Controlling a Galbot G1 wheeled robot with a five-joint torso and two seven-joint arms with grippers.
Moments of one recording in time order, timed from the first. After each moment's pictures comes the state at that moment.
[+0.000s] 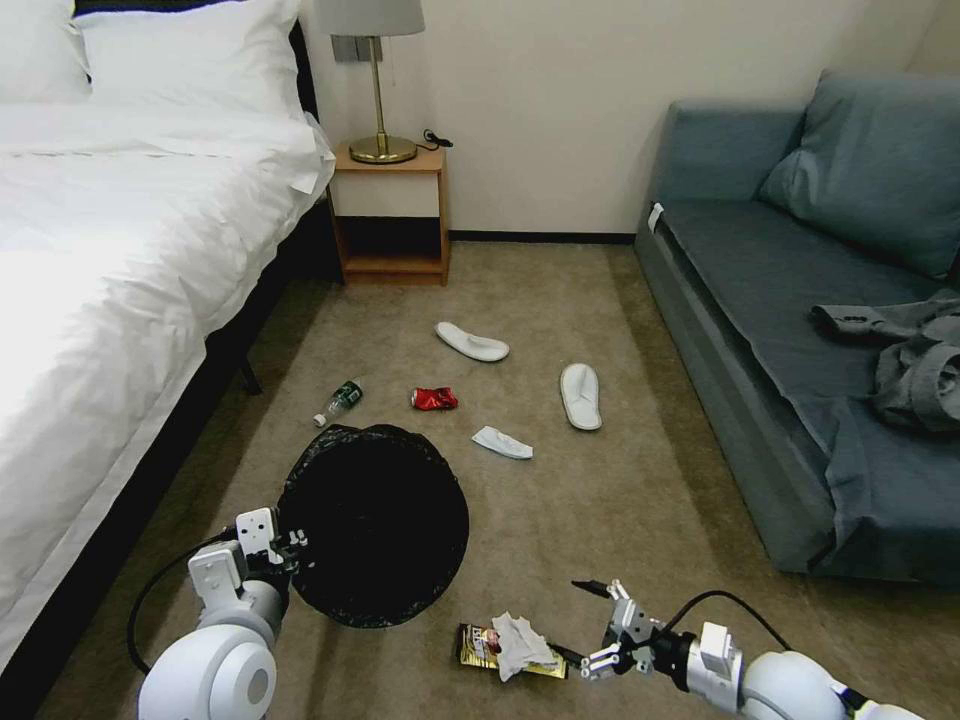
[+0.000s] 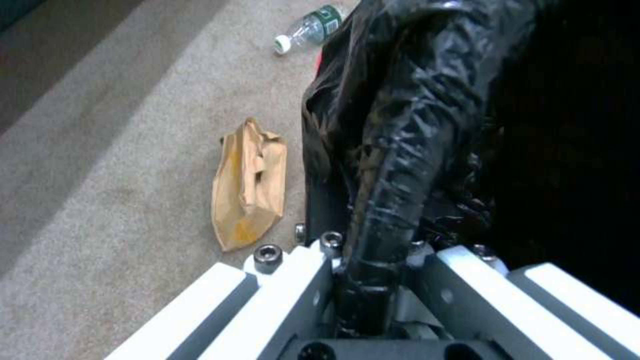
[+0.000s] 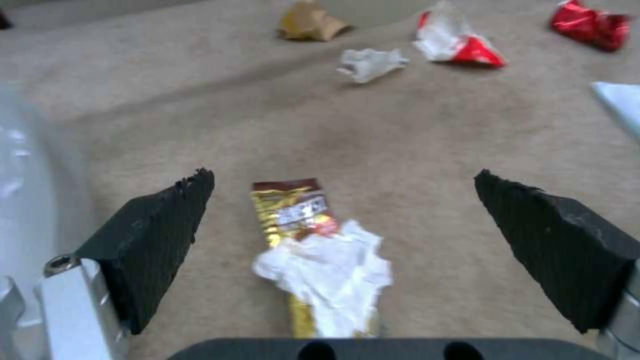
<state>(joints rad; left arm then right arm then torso) 1.55 -1.45 -0.62 -2.24 -0.44 0.69 -0.31 -1.23 0.63 -0.19 1.66 0.48 0.25 -0.42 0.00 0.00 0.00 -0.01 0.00</state>
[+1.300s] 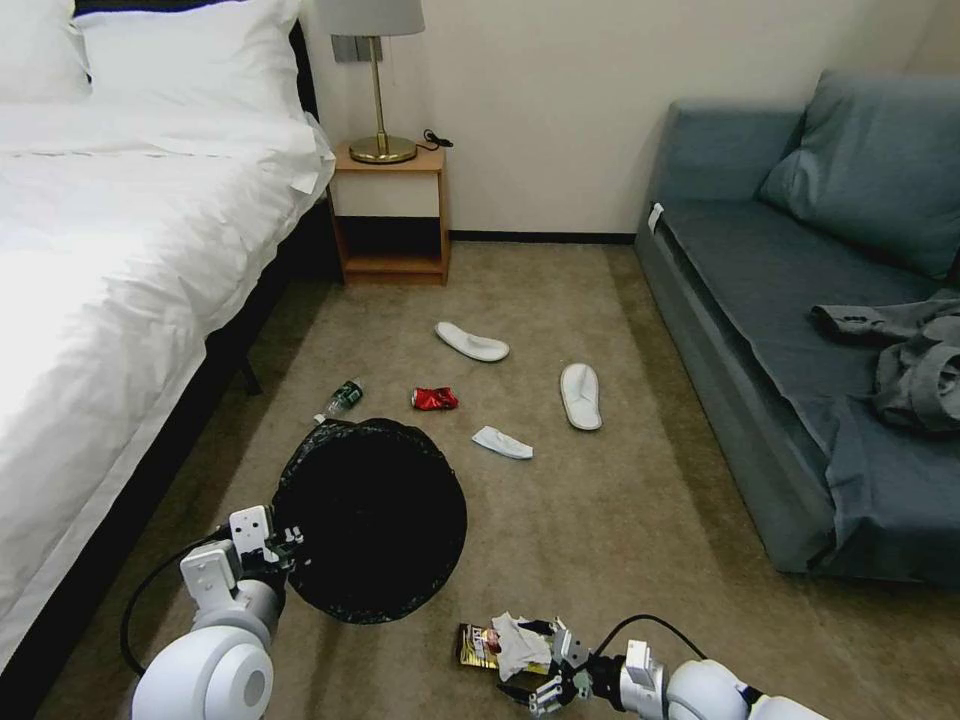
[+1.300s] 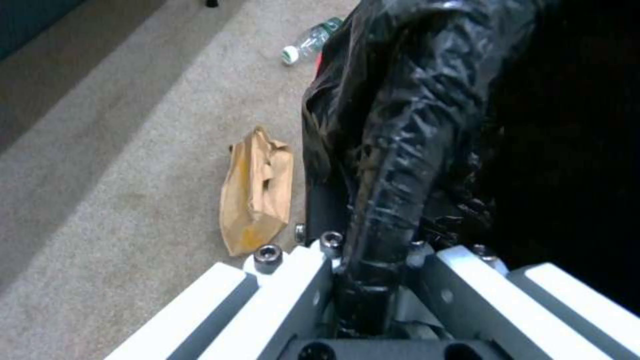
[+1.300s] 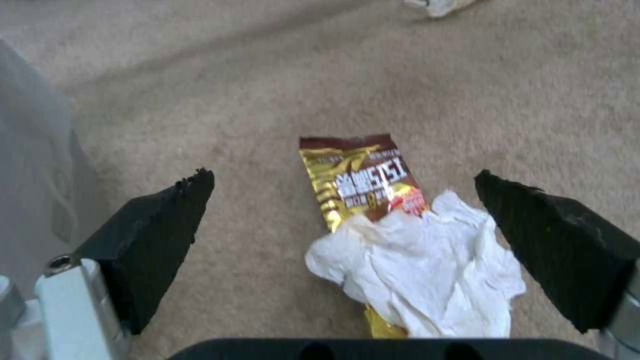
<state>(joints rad) 1.57 -1.46 -0.64 -2.27 -0.44 0.69 -0.30 -1.03 0.85 -0.41 1.33 0.46 0.29 -0.49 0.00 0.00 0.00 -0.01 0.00</state>
